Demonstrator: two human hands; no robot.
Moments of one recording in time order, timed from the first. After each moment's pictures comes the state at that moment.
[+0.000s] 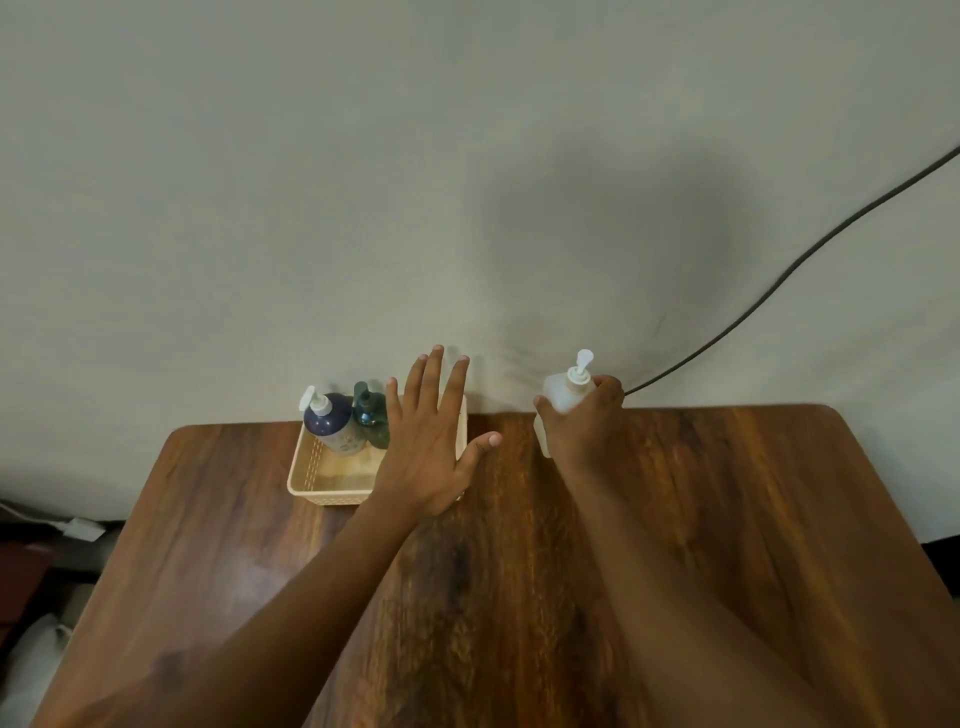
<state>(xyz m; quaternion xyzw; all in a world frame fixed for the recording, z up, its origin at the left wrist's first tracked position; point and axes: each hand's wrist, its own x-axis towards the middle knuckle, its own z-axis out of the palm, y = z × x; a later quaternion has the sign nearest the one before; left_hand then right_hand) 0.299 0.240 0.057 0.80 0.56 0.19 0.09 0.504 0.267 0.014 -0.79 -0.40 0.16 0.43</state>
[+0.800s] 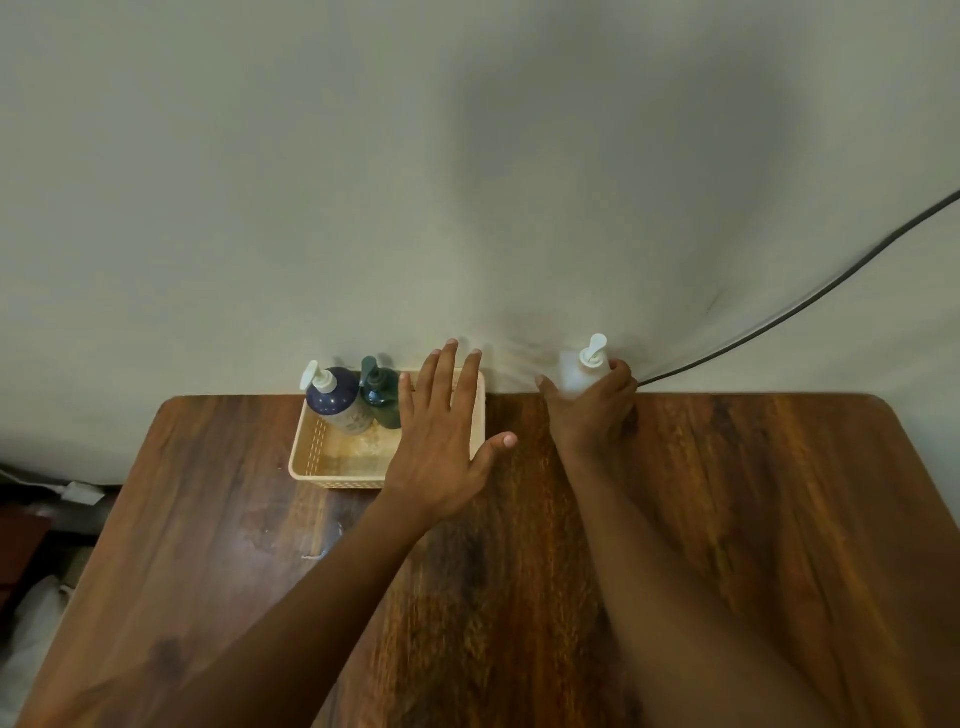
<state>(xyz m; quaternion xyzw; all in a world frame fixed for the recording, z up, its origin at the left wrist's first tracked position) 0.289 0.248 0.032 0.80 0.57 0.17 0.11 0.477 0.297 -0.024 -0.83 -0.38 0.12 0.39</state>
